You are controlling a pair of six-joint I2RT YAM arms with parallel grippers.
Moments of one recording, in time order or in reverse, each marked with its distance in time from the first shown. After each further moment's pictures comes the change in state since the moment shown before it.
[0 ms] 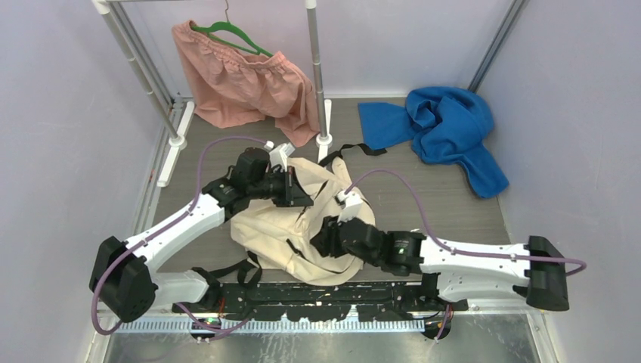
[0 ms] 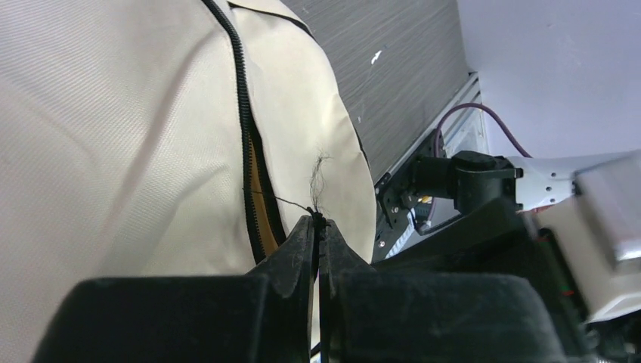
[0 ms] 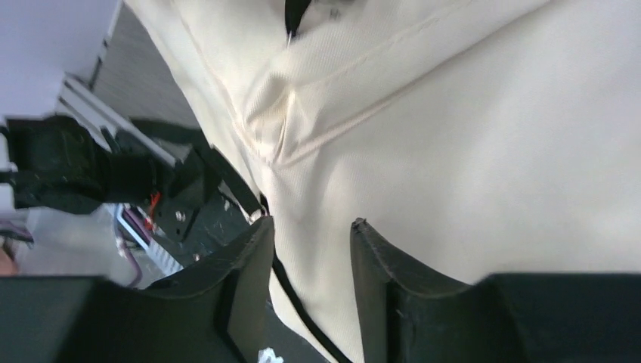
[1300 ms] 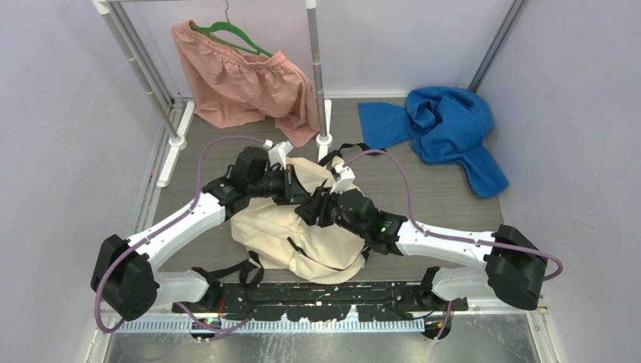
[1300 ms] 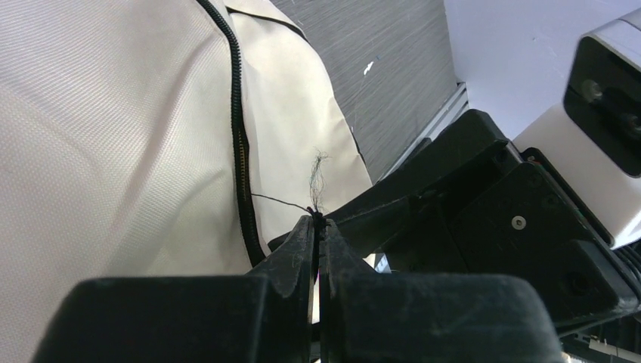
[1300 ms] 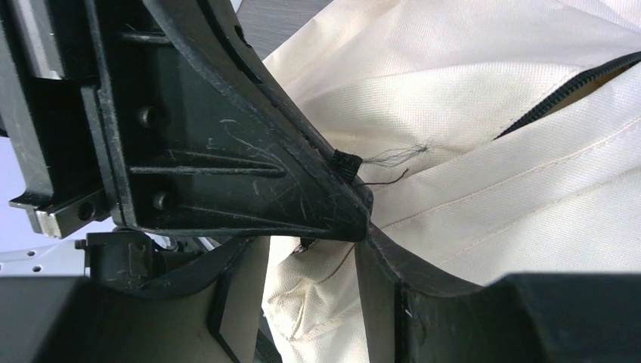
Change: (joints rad) left arm 0.009 0.020 -0.007 0.064 0.032 -0.029; right arm -0.272 0.174 0.008 0.429 -0.205 -0.059
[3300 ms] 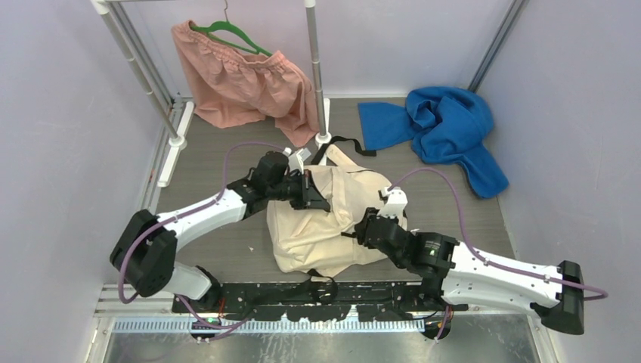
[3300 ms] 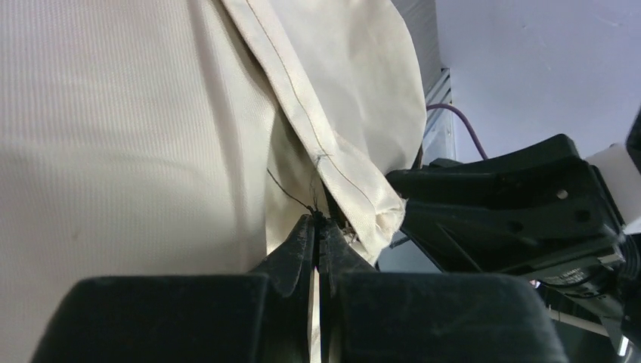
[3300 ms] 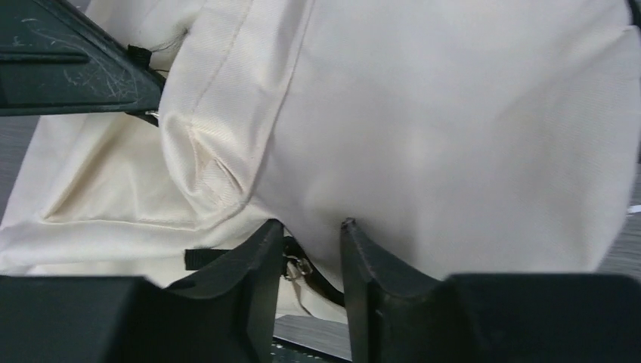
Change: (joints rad) left arm -0.069 0.152 -0.018 0.159 0.018 -0.102; right arm 0.157 -0.454 -0.068 -0.798 0.475 0.138
